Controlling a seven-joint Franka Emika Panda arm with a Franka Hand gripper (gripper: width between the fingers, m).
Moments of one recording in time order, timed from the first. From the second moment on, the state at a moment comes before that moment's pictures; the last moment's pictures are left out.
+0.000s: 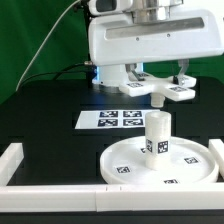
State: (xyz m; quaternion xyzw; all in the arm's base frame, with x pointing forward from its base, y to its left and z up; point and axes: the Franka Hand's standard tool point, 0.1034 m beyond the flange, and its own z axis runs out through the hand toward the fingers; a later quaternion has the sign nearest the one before) arm 0.567 0.042 0.135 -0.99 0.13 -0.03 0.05
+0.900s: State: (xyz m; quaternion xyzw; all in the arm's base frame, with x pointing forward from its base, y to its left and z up) arm 0.557 0.038 0.103 -0.99 0.12 -0.03 0.03
